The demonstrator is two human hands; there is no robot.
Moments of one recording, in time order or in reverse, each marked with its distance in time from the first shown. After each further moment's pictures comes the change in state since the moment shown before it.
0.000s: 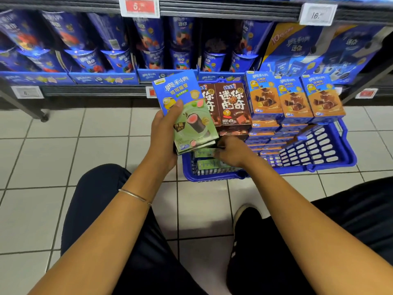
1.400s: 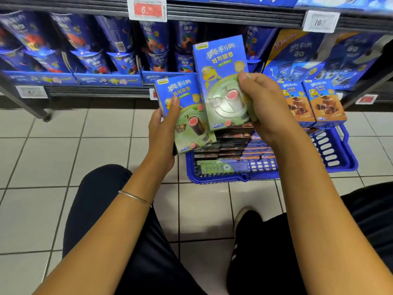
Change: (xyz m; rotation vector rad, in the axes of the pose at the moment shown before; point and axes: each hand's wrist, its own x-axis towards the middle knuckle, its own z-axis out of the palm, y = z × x) left_hand 0.006 0.002 -0.014 0.073 0.003 0.110; right_hand -0.055 -0.068 -0.093 0.995 0.338 -0.324
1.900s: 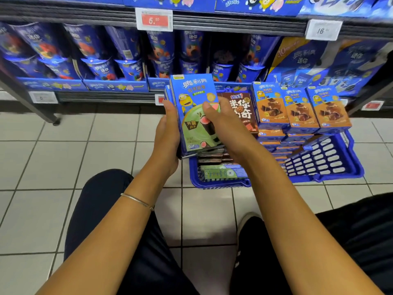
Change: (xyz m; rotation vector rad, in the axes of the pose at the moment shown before) left_hand 0.000 0.009 0.006 0.123 0.003 -0.067; right_hand -0.011 0.027 0.053 -0.188 -0.173 0.103
